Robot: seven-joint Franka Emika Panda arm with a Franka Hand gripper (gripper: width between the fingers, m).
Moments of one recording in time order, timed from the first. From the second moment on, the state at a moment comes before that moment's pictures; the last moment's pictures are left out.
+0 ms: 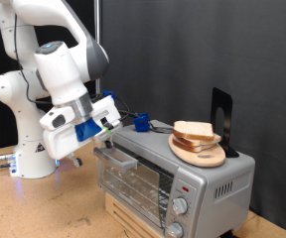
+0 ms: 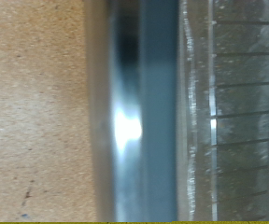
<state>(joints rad) 0.30 -0.25 -0.40 -2.63 0.38 2.53 0.44</state>
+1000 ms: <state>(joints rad) 0.26 -0.07 -0.45 -2.58 0.43 2.61 0.29</state>
